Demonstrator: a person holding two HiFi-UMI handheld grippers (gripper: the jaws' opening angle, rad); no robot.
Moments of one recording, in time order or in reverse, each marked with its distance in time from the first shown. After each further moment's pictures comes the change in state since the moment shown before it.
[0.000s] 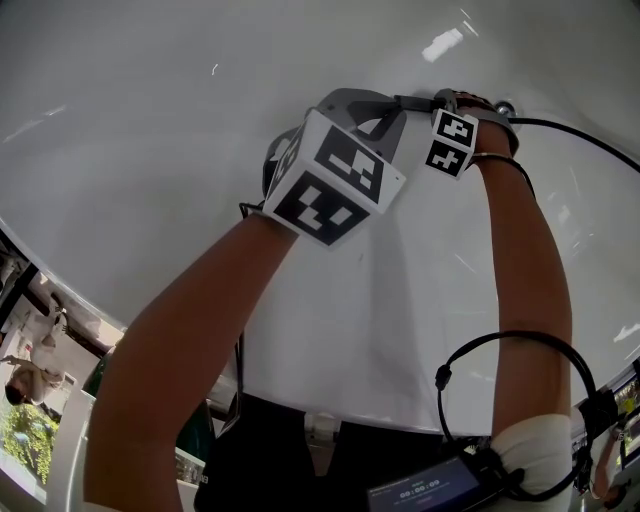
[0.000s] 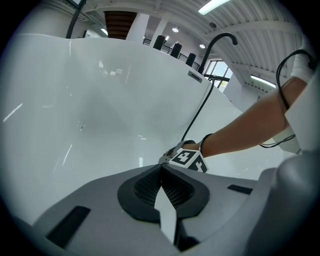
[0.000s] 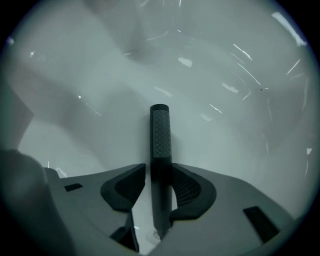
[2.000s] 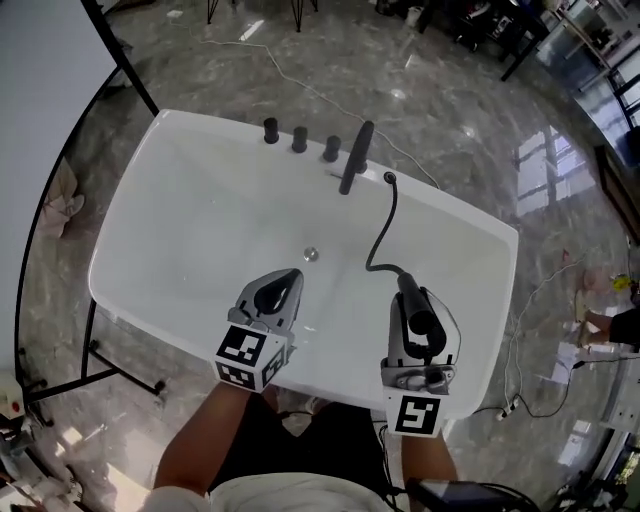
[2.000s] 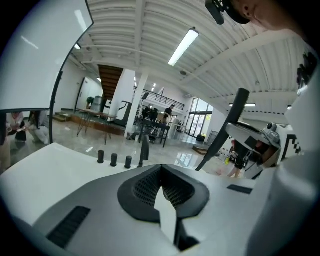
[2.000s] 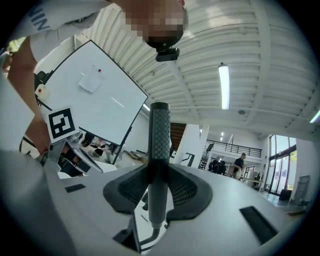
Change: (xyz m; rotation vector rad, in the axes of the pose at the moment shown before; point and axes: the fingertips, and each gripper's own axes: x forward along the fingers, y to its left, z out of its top) left arm -0.356 -0.363 0.332 0.087 -0.502 -0.008; right arm -0.922 0.146 -0.153 0.916 -0.900 -1.408
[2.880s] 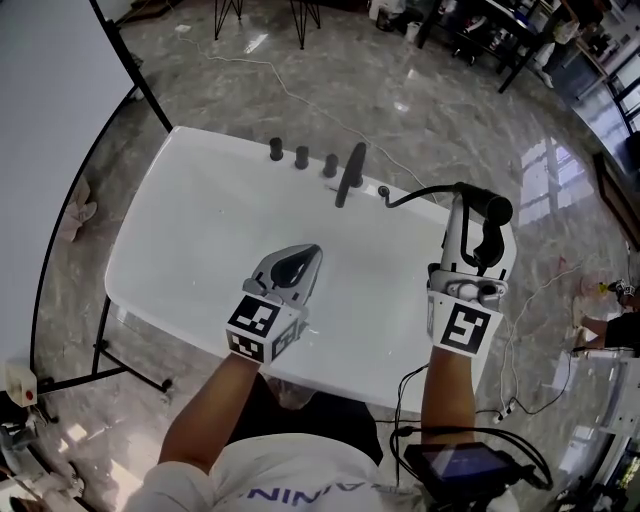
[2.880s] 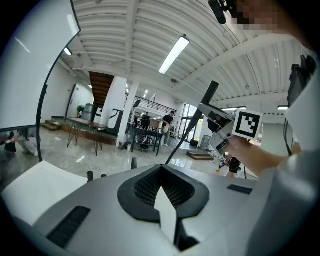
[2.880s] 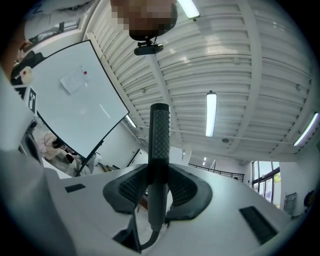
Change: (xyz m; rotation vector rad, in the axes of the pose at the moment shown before) left arm -0.006 -0.045 0.106 0.061 -0.084 -0.082; right arm 0.071 -0.148 0.121 -0.142 -0.253 -0.207
